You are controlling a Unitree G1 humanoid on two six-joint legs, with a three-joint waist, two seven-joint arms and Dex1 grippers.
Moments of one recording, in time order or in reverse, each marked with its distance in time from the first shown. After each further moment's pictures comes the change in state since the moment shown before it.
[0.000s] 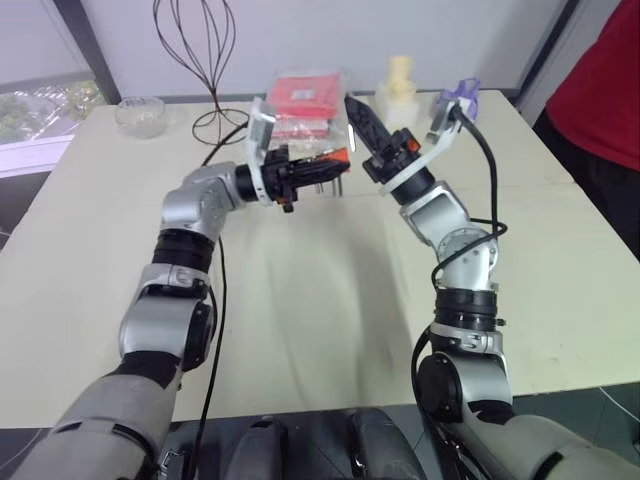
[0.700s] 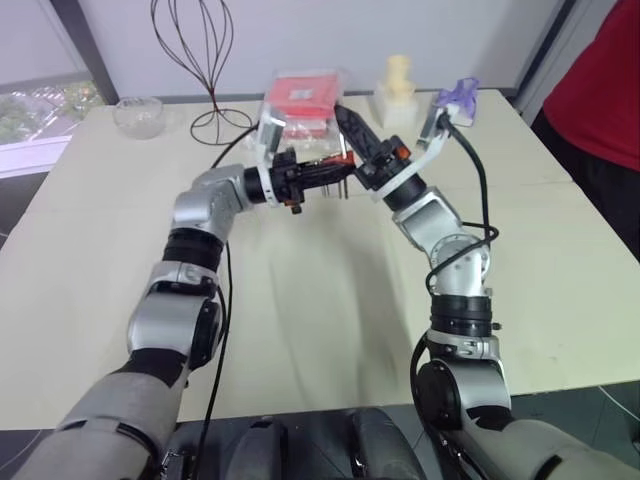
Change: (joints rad) left arm -0.009 -0.029 0.018 0.042 0.016 -0.013 0.010; right arm 0.032 0.007 0.052 -0.022 0.000 -0.028 -0.004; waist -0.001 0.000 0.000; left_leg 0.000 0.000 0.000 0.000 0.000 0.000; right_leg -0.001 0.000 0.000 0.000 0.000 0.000
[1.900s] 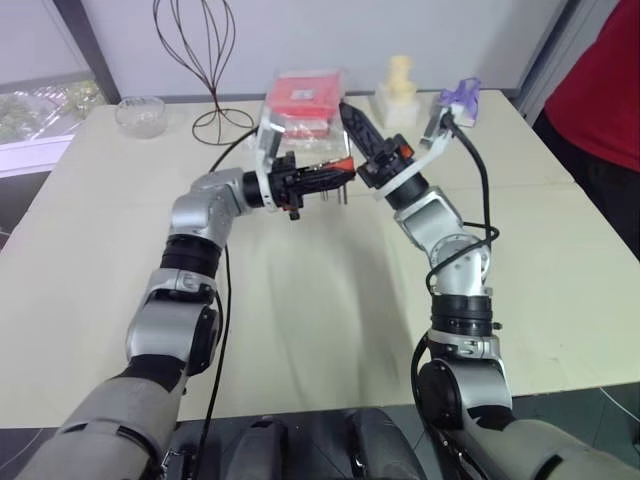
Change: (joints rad) left arm 0.030 -0.002 -0.006 -0.058 0.003 -0.004 0.008; right arm 0.000 -0.006 0.001 0.014 0.000 -0.037 -0.004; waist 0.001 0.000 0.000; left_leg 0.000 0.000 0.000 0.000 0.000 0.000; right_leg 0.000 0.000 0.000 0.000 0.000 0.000
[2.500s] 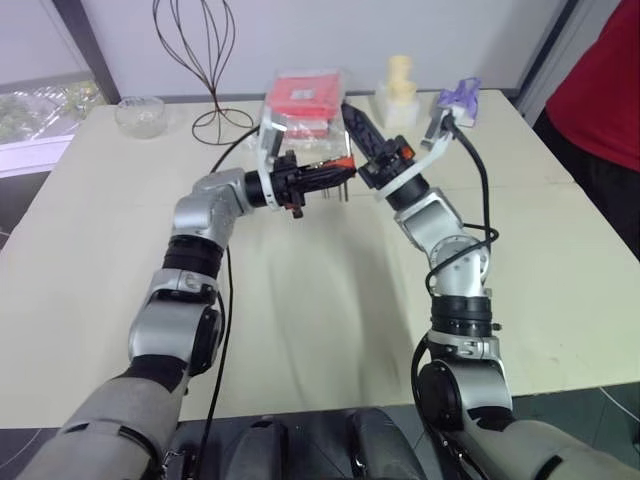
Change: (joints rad) left arm 0.000 -0.010 0.007 0.012 -0.004 -0.001 0.033; right arm 0.009 -0.007 0.010 0.005 -0.013 -0.018 0.015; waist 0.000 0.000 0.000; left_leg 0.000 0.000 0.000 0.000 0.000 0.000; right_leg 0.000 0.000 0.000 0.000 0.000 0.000
